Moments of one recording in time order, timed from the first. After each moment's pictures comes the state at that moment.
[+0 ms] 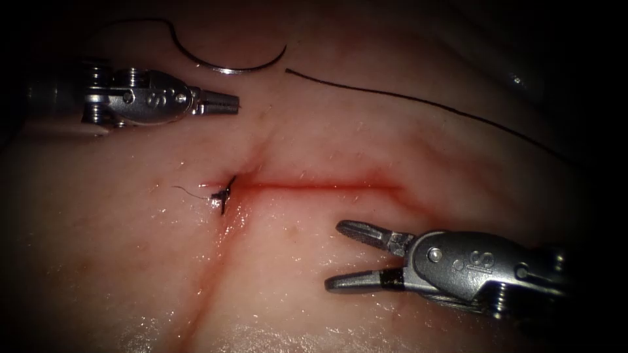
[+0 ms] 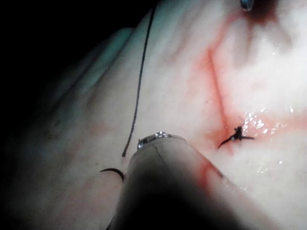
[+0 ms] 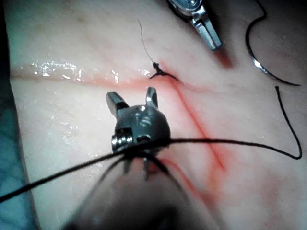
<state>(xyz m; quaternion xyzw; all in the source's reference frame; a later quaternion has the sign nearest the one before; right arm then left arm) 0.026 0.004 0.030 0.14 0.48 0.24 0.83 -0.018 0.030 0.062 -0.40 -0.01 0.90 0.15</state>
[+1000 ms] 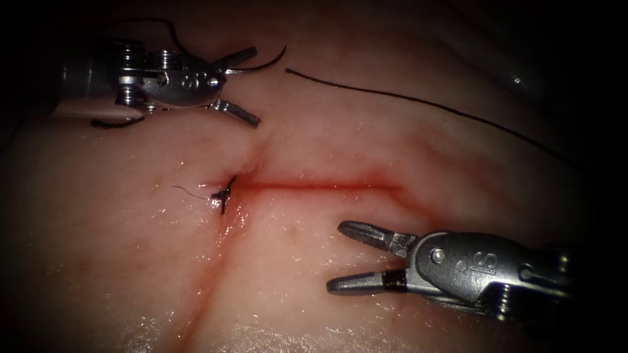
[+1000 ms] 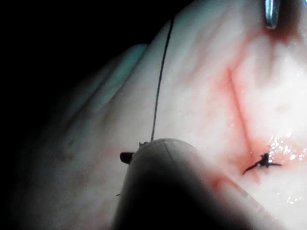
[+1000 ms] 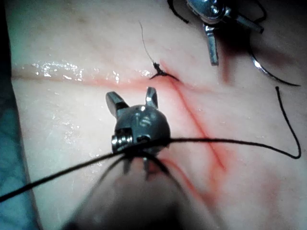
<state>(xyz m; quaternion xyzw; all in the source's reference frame) 0.025 0.004 0.030 0.14 0.48 0.24 0.83 -0.021 0.033 0.063 -0.31 0.04 0.94 0.16</state>
